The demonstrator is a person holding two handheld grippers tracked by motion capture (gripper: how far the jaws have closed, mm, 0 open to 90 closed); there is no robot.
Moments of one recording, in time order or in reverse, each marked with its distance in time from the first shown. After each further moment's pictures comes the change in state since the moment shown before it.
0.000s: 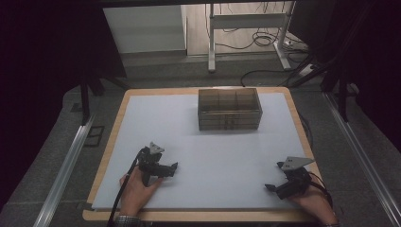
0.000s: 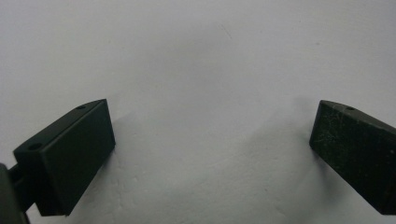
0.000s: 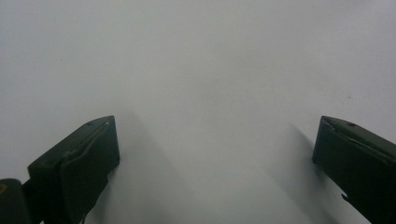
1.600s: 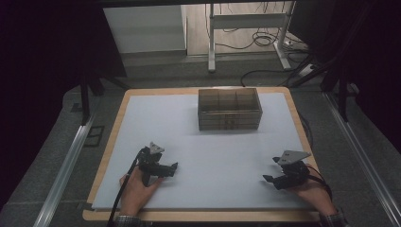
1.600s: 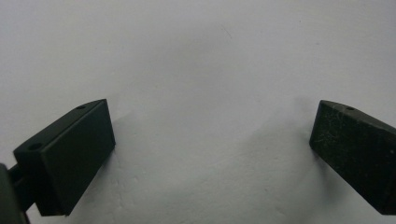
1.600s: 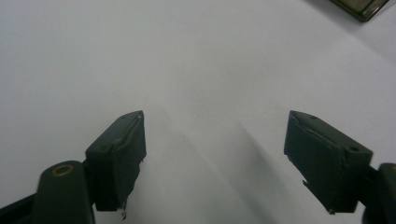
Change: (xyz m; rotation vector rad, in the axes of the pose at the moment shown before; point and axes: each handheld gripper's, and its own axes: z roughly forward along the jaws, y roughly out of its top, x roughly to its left) left arm 0.000 0.000 0.000 0.000 0.000 0.000; right arm -0.001 0.027 -0.004 0.021 -0.065 -0.066
